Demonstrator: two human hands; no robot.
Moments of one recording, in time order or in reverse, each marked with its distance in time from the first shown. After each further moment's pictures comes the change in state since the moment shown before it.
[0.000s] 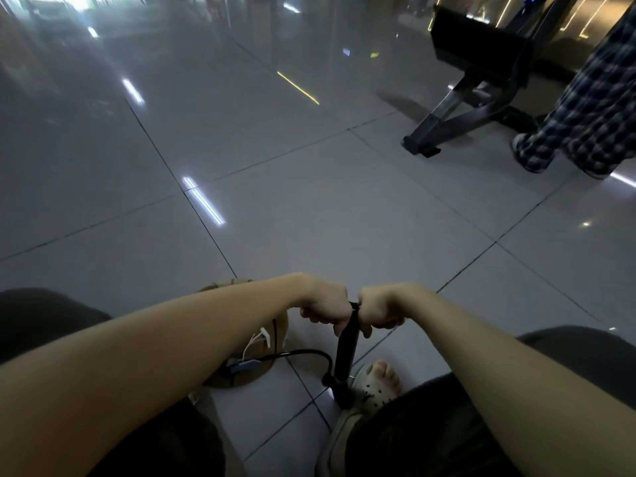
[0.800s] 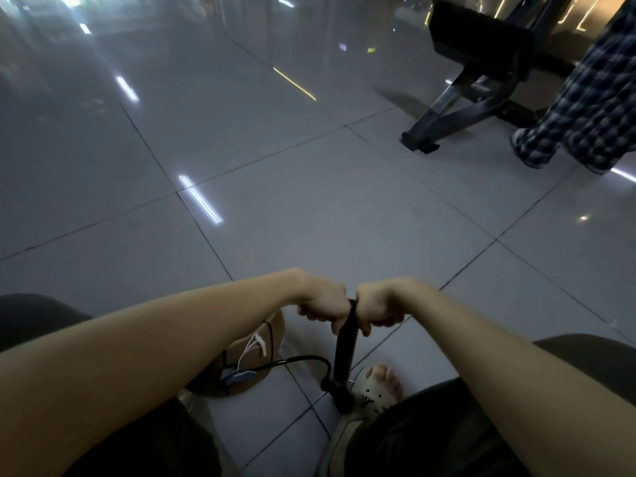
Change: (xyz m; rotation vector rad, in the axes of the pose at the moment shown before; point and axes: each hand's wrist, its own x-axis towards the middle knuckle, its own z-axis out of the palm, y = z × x) left_hand 0.010 0.002 -0.015 0.023 -0.001 0.019; right_hand 0.011 0.003 -0.012 -0.015 -0.001 0.002
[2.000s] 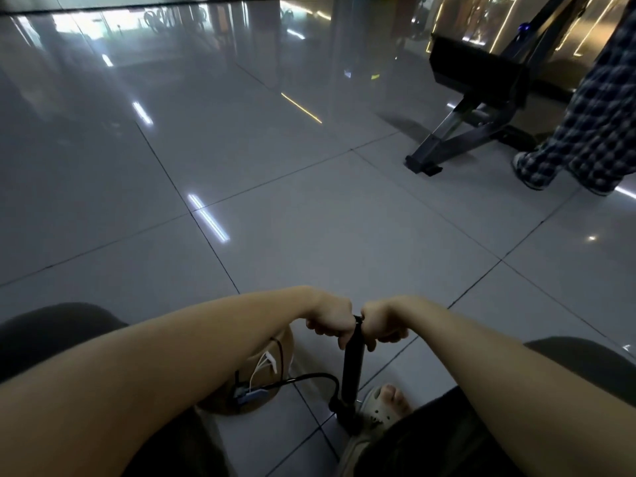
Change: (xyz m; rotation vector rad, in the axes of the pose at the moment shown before) left_hand -0.004 -0.007 -0.003 -0.007 -0.025 -0.014; right_hand 0.003 -0.009 -0.003 -0.061 -0.012 0.017
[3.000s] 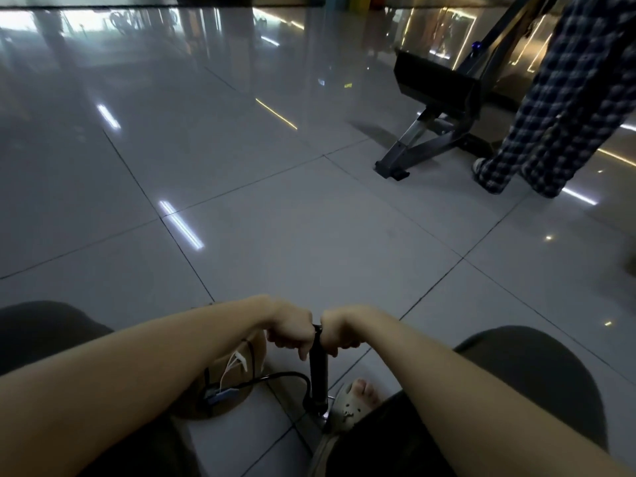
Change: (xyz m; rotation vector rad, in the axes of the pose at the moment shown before) left_hand -0.004 -0.014 0.021 -0.025 -0.028 -0.035; right_hand -0.028 -0.026 0.027 -0.048 0.089 -0.017
